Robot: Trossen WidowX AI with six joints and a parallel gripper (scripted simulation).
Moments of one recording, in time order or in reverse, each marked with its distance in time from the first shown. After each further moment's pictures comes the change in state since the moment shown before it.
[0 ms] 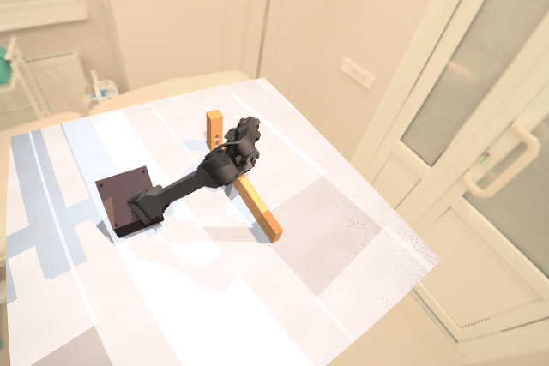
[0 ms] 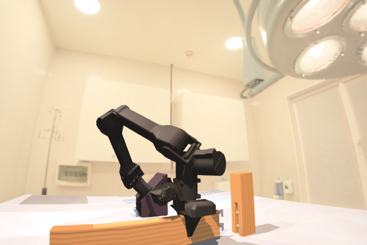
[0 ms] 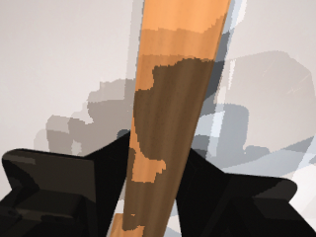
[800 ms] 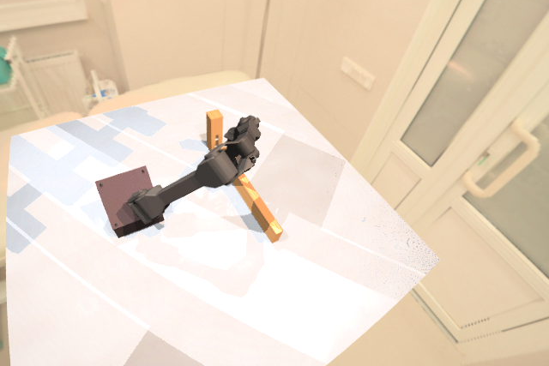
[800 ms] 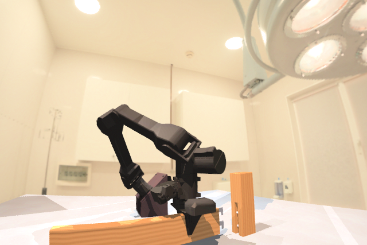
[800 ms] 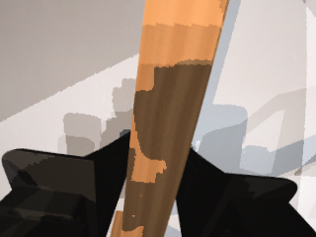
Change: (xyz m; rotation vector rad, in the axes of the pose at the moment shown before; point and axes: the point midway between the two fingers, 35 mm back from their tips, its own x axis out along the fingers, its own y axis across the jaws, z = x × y) arm -0.004 0.000 0.000 -0.001 0.000 0.000
